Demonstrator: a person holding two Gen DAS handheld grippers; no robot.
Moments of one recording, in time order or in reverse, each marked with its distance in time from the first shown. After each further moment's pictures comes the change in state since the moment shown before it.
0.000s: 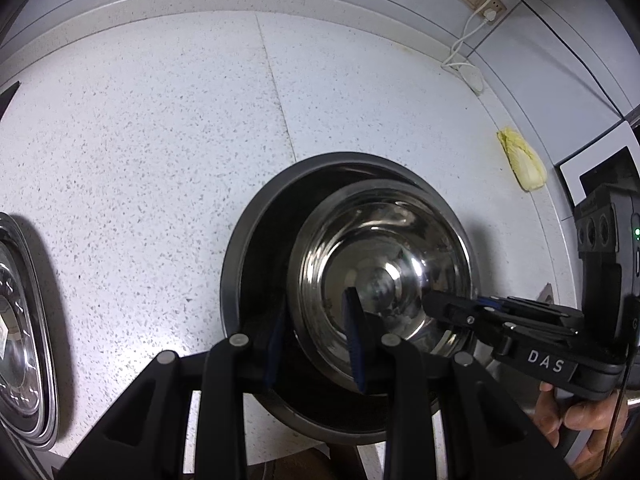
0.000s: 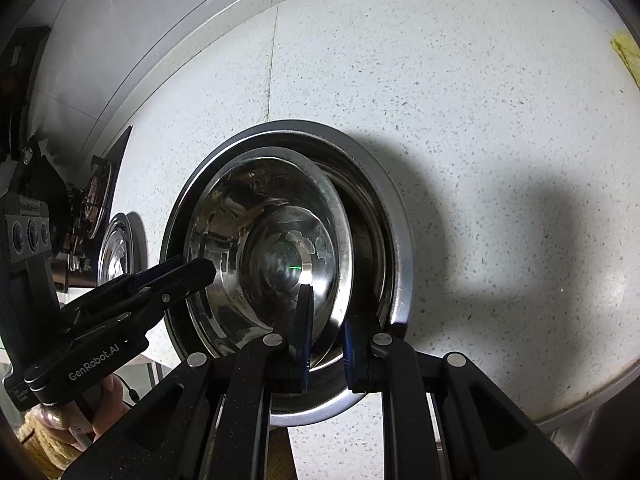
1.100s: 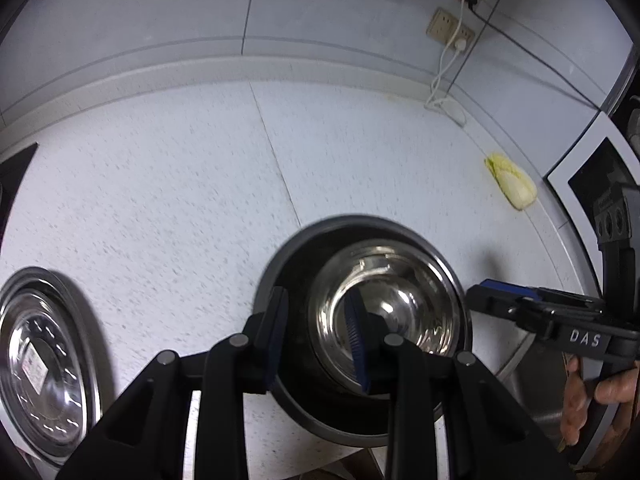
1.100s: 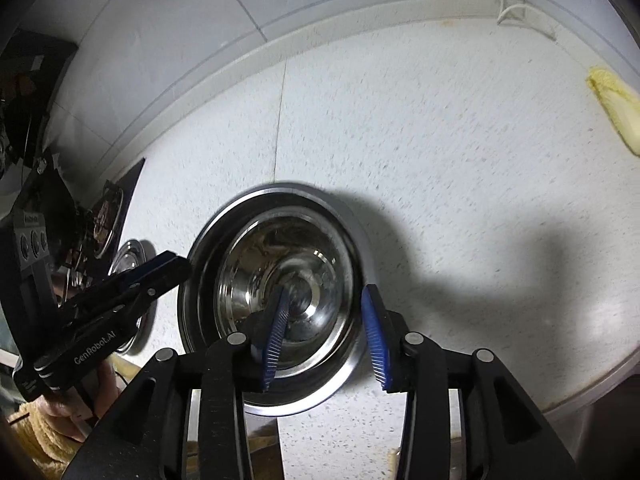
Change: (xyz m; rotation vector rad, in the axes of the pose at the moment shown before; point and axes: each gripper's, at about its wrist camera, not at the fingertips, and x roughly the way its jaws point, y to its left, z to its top) left arm -0.060 -0.001 -0.007 0.096 -0.220 0.060; right arm -0.050 -0.003 -0.006 -0.034 -0.192 -0.017
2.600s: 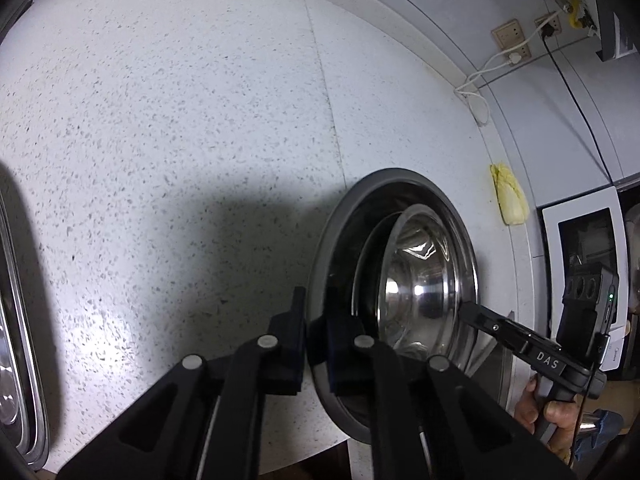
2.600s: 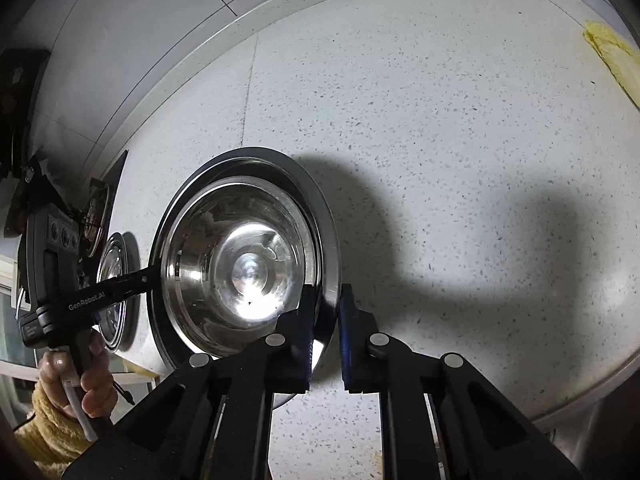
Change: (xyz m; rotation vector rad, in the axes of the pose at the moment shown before) left arm 0.067 0.068 -0.016 -0.295 0.259 -0.201; right arm 0.032 -0.025 -0.006 0.051 0.133 0.014
